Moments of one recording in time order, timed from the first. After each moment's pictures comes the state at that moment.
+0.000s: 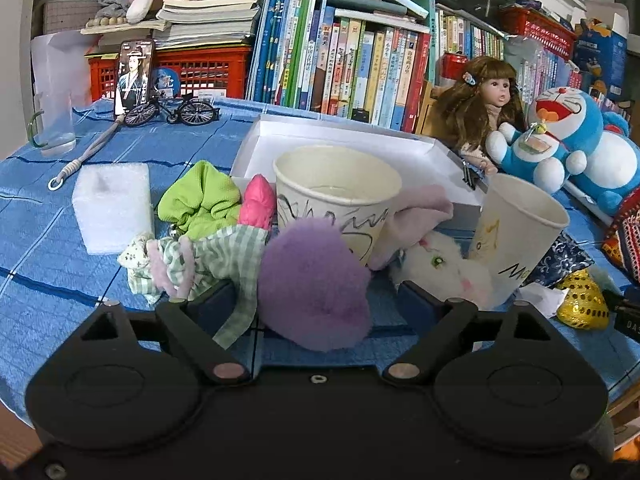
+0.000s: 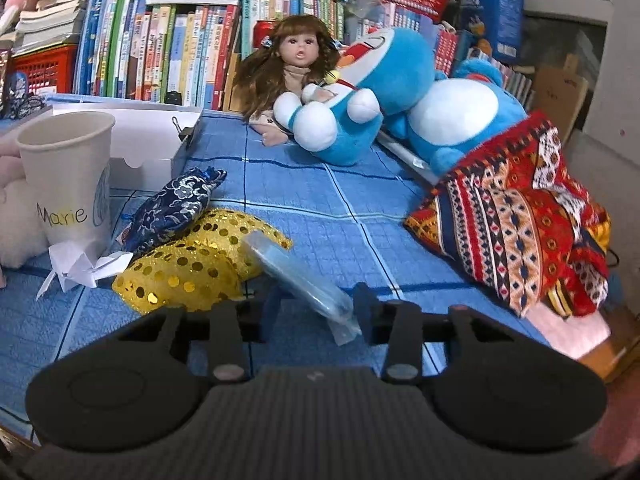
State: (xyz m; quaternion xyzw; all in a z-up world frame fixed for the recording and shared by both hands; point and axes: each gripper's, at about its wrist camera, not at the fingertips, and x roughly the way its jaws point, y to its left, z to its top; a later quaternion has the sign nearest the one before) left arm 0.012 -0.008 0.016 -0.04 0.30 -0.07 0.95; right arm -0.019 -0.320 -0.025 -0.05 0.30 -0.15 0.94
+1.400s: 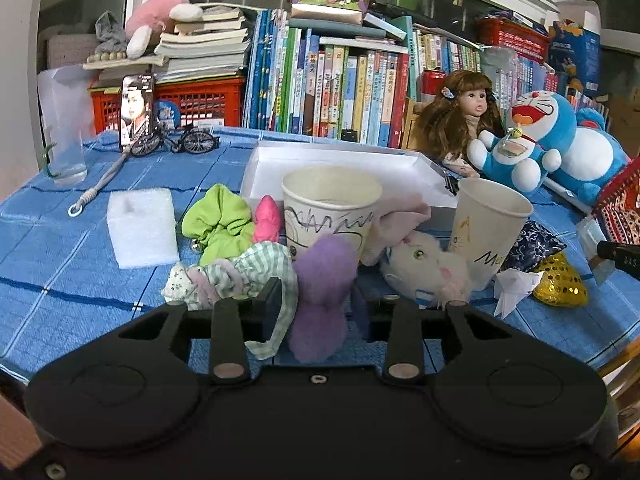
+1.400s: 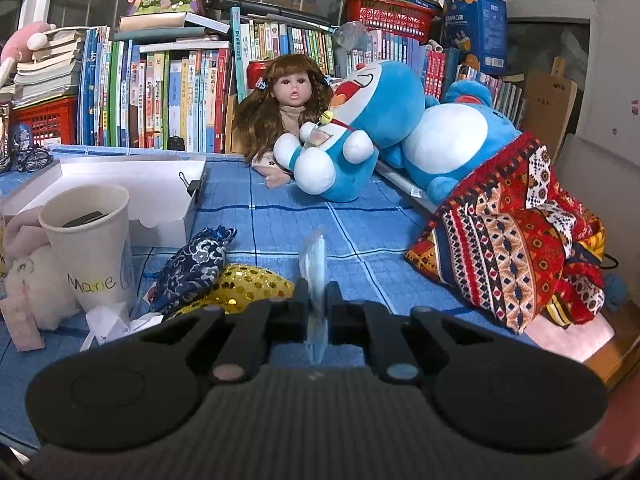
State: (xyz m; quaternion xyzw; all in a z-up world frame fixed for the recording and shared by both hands) left arm -0.038 0.002 0.038 -0.01 0.26 -0.08 0.96; right arm -0.028 -0.319 0.006 -0.01 0.26 -0.15 0.96
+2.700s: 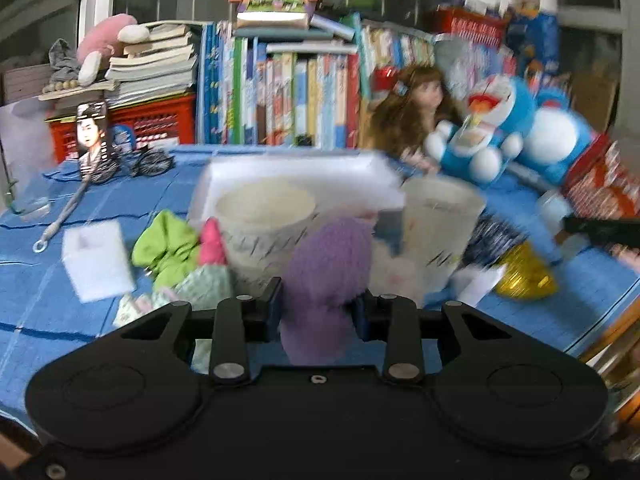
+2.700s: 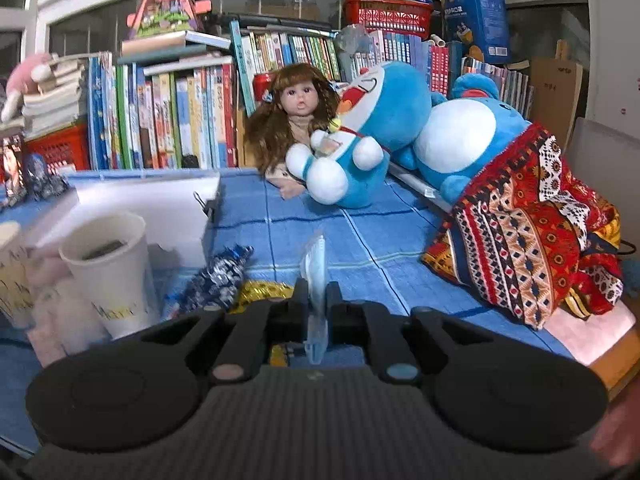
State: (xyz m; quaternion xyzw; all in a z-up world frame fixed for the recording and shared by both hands) left arm -0.035 -0.025 0.050 0.02 0.25 -0.14 0.96; right arm -0.029 -0.327 0.019 0.04 0.24 -0.12 0.96
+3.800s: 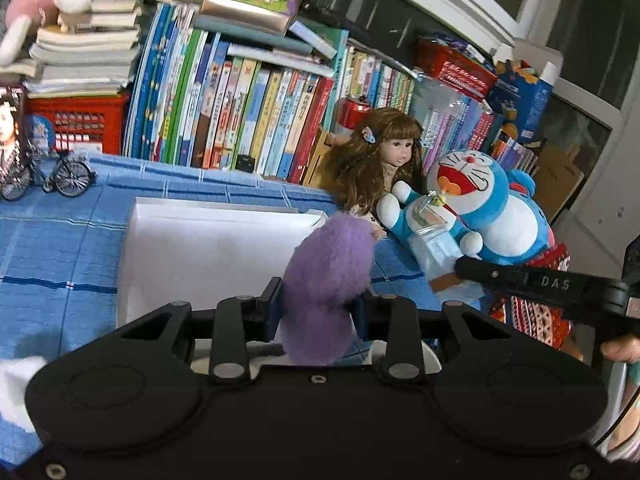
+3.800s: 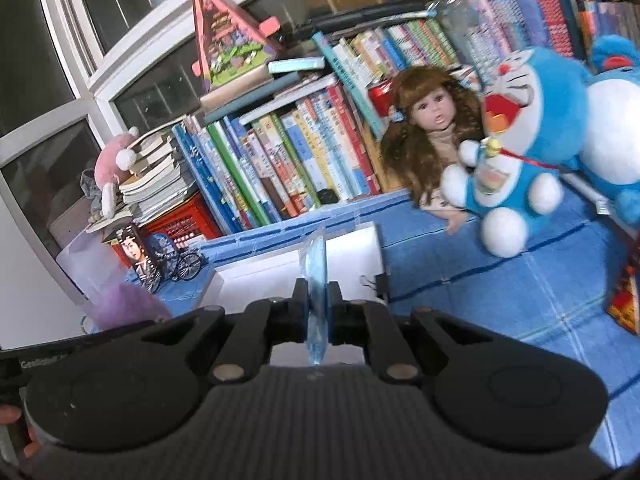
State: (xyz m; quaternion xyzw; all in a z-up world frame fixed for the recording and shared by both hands) left arm 0.138 -0.016 0.150 -0.09 0.33 -0.25 0.91; right arm 0.089 -0.317 0.104 0.22 0.28 0.07 0.93
